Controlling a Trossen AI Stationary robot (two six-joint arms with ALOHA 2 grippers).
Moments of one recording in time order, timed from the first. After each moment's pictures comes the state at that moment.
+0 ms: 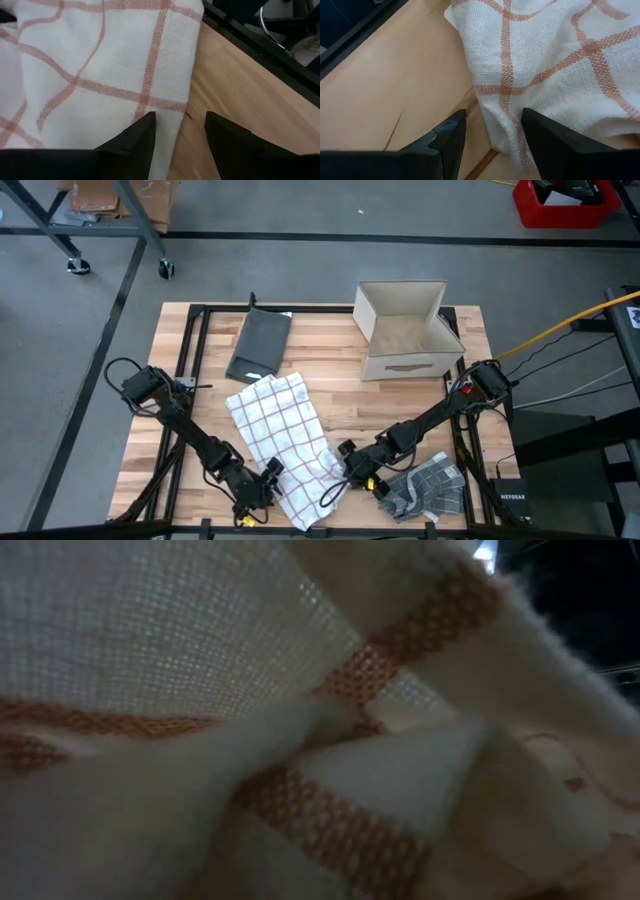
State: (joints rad) left arm -0.76 1.84 0.83 0.23 -0.20 0.04; right arm 0.52 1.88 0.94 0.04 -0.13 -0.11
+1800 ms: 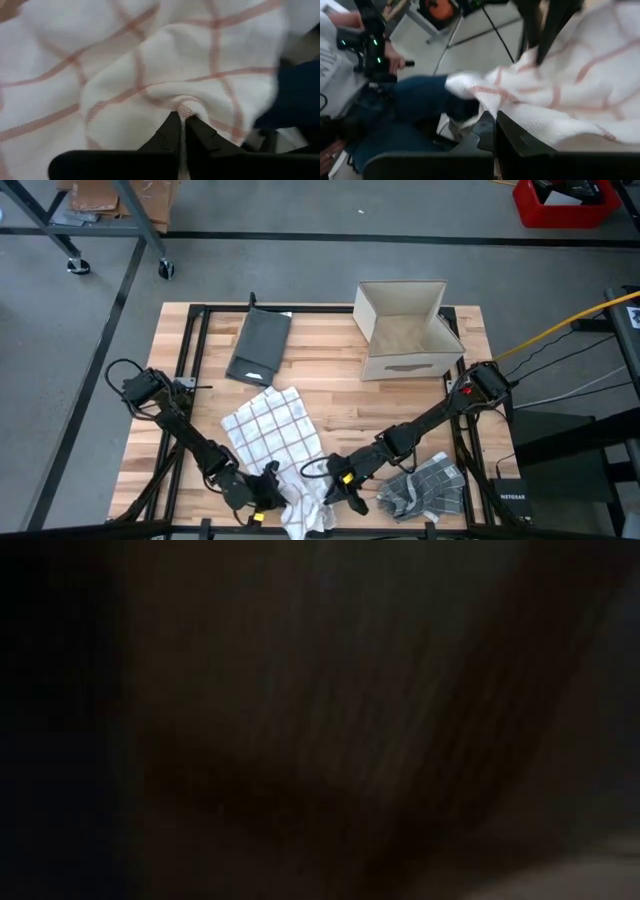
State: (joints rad) left arm -0.81 1.84 0.83 0.53 -0.40 -0.58; right arm 0.53 1.89 1.04 0.46 -0.20 0.68
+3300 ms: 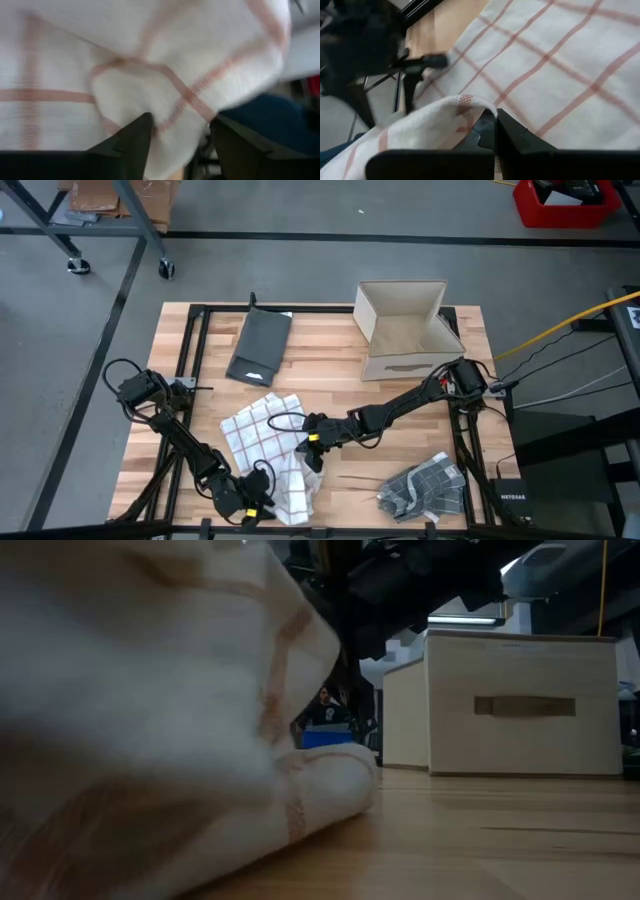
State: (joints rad) left arm -0.89 1.84 0.79 0.44 -0.36 -1.19; right arm 0.30 2.01 1.20 0.24 0.04 0.73
